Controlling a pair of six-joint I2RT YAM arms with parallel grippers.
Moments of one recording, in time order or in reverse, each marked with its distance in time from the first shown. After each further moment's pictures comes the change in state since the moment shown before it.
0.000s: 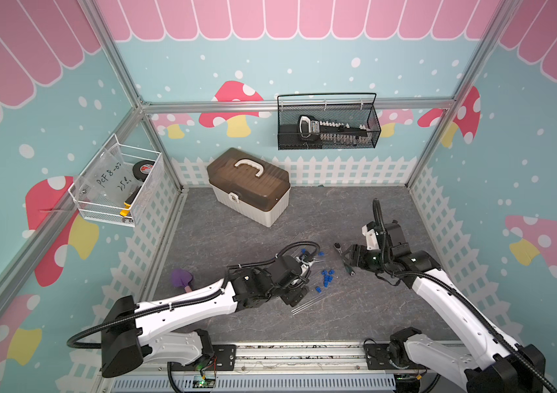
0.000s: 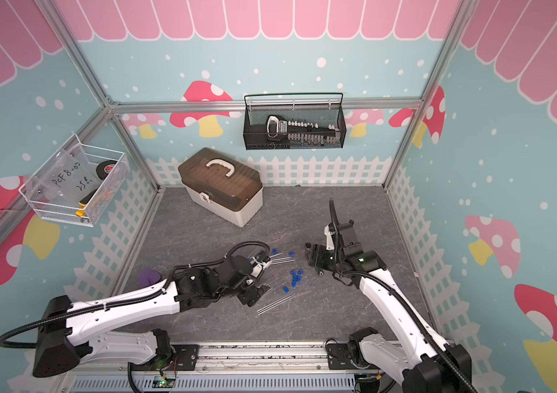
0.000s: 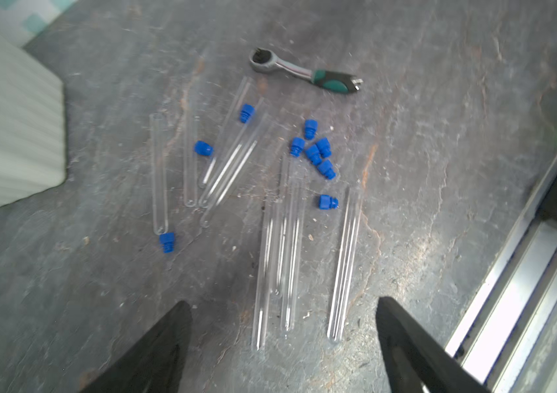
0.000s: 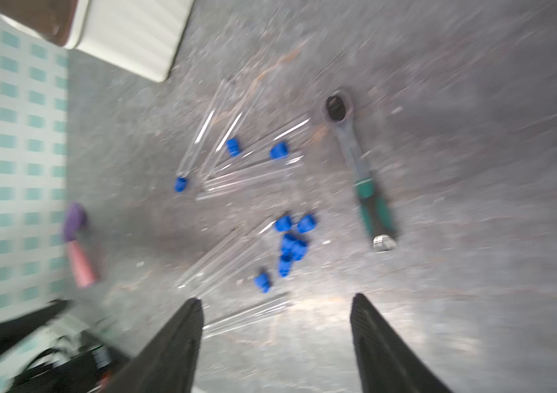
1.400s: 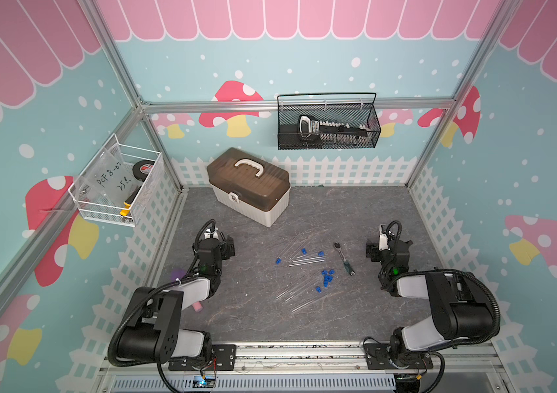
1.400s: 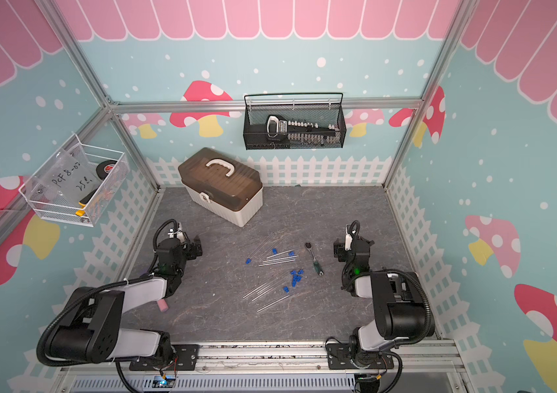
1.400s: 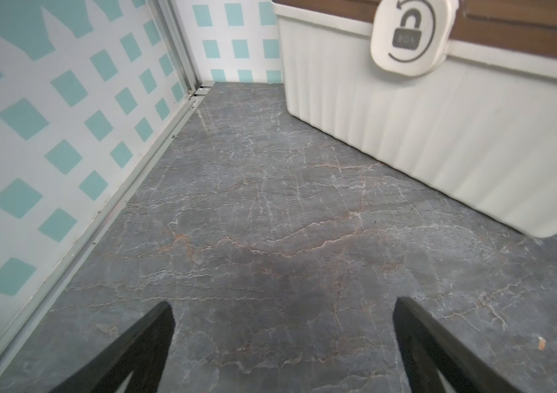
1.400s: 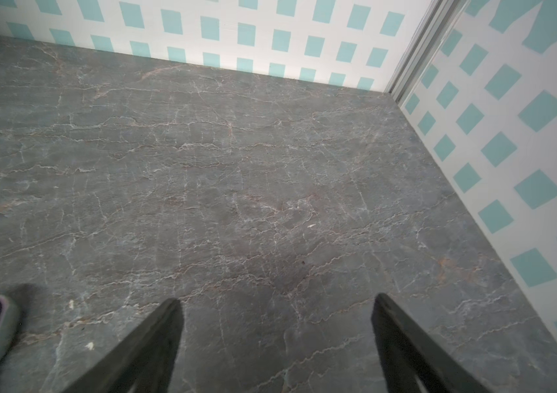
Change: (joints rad) left arm 0.954 0.232 -0.542 1.161 -0.054 0.089; right arm -0.333 0.507 -0.506 1.501 0.228 -0.615
